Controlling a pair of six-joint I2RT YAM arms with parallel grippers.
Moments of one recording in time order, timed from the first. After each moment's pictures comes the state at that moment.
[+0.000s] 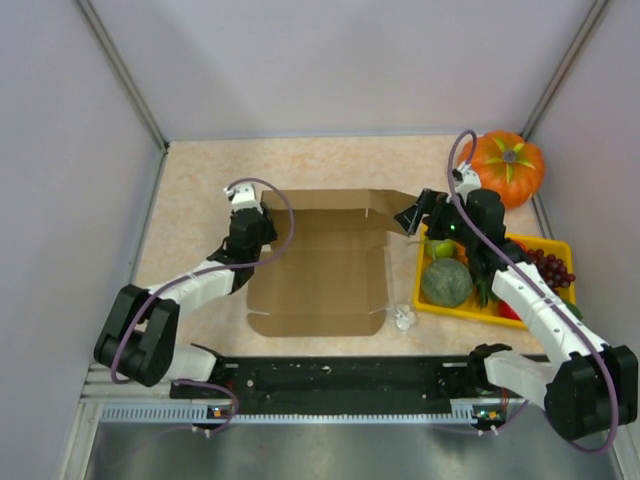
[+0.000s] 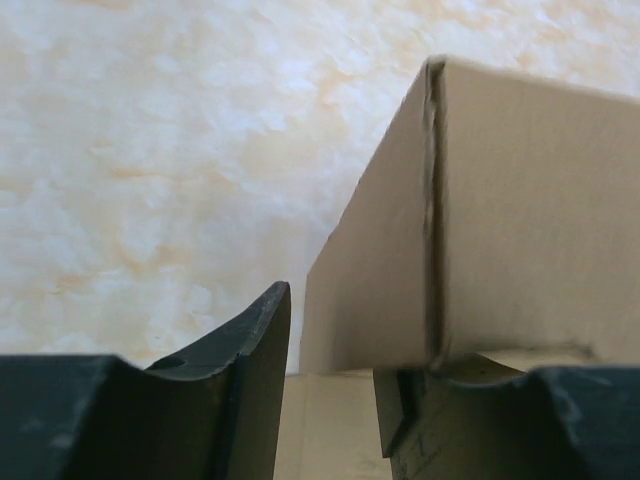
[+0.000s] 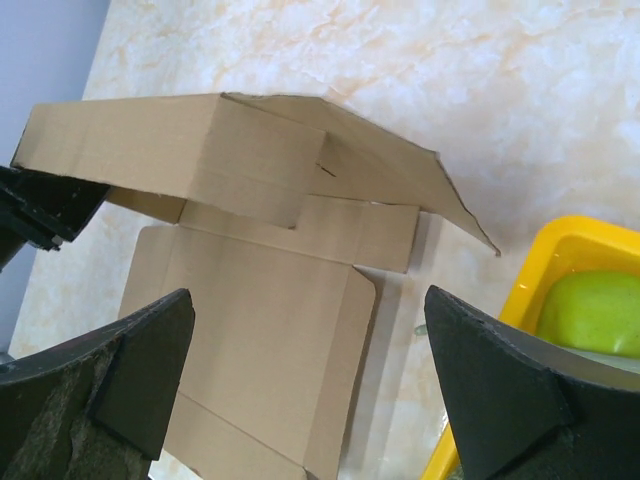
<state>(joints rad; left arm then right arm) -0.39 1.37 0.62 0.34 -0.31 -0.39 0.25 1.07 0.76 -0.09 -0.27 0.48</state>
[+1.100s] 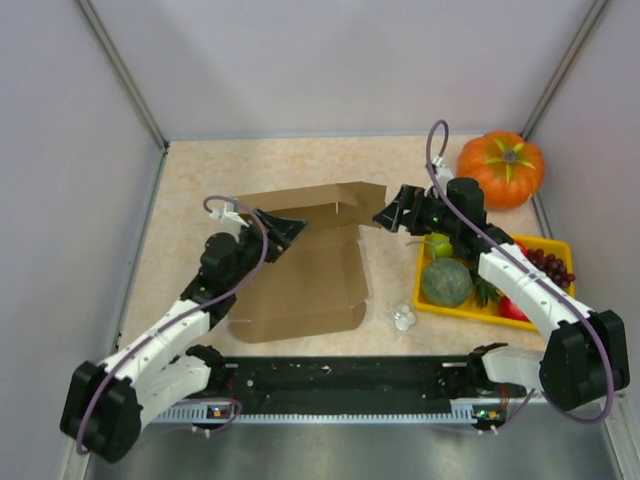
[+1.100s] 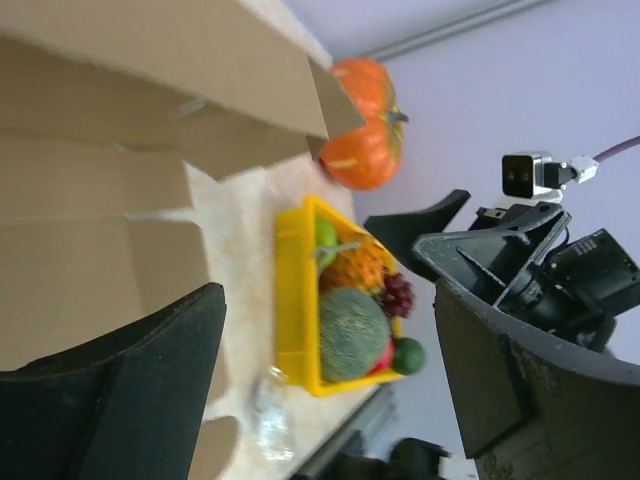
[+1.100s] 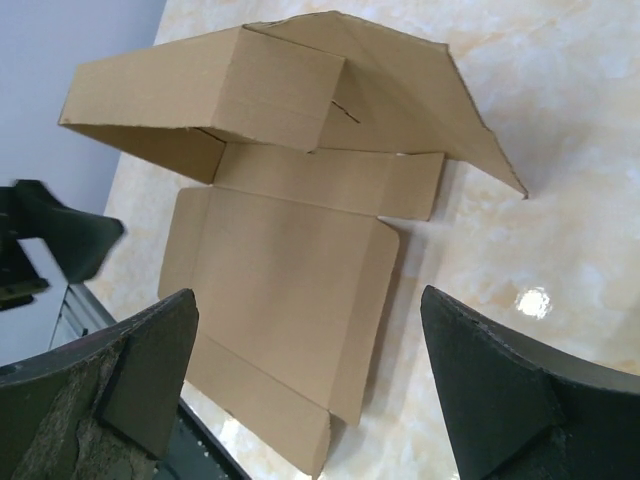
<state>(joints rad) -0.39 0.87 0.48 0.31 0.19 -1.06 0.32 1.22 0.85 -0.06 -0.42 0.52</state>
